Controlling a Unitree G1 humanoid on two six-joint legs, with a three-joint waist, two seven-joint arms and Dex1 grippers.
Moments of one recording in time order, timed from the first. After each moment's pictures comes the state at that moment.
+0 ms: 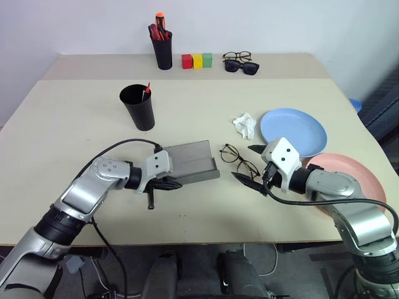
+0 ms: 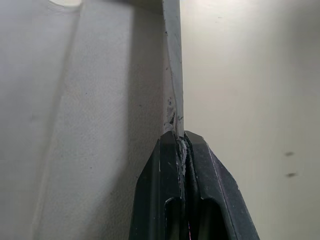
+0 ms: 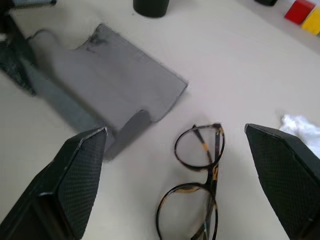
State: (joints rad) left arm -0.49 0.79 -0.36 -0.07 -0.29 0.42 -1.09; right arm -0.20 -0.70 0.03 -0.55 0.28 0.69 0.67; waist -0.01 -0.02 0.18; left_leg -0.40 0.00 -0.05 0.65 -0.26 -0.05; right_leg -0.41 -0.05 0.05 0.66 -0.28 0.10
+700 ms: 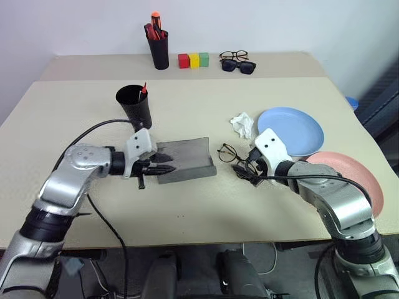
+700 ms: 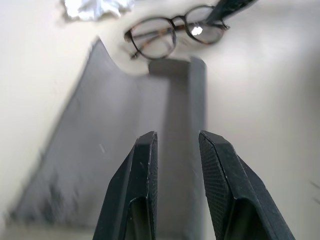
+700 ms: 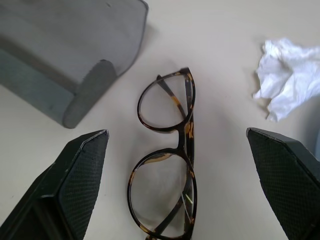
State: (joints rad) left arm -0.40 0.79 -0.09 -0.20 -0.35 0.50 -1.11; right arm -0.40 -0.58 0.12 -0.52 0.25 1.11 0.43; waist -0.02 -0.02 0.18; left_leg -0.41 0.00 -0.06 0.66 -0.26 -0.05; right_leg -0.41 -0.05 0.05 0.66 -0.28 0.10
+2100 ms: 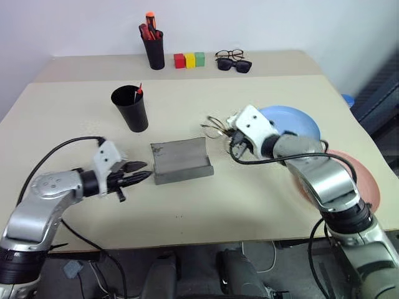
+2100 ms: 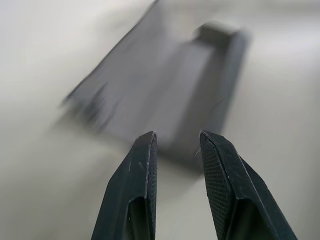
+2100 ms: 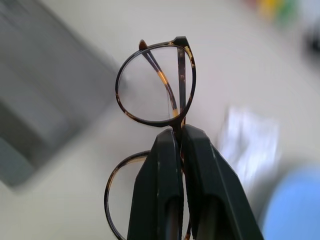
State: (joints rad) left arm -0.09 0.81 0.18 -0.28 -0.43 0.52 -0.92; right arm -0.69 -0.60 0.31 -0.39 0.13 0.78 0.57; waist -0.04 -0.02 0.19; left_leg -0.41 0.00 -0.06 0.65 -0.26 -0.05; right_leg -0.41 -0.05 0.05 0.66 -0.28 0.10
